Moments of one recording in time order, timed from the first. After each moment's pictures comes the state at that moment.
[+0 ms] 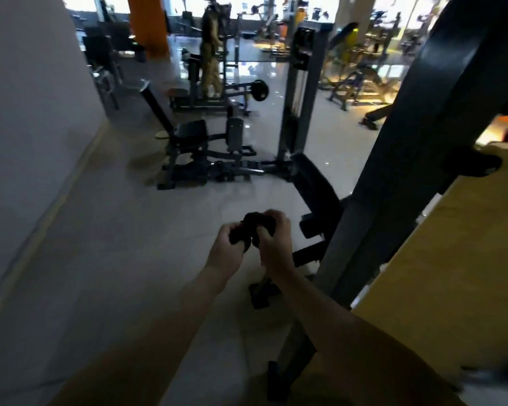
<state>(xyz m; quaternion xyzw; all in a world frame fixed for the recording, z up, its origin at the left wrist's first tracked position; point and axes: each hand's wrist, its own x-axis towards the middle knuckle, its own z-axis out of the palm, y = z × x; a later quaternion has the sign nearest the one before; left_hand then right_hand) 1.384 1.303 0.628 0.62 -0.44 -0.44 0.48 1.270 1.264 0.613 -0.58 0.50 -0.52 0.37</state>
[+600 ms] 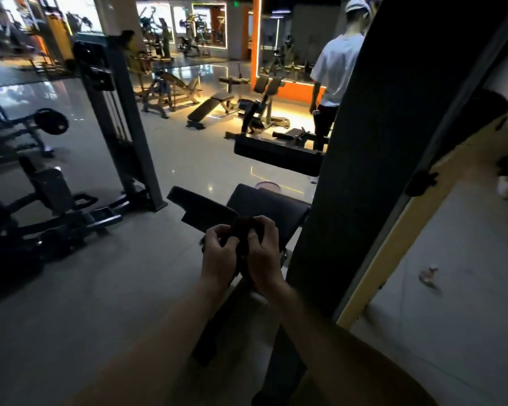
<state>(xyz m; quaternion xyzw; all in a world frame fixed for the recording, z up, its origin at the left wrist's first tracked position) 1.321 1.120 0.660 0.40 -0.58 -0.60 0.37 1.233 1.166 0.644 -0.36 0.64 -0.66 0.16</state>
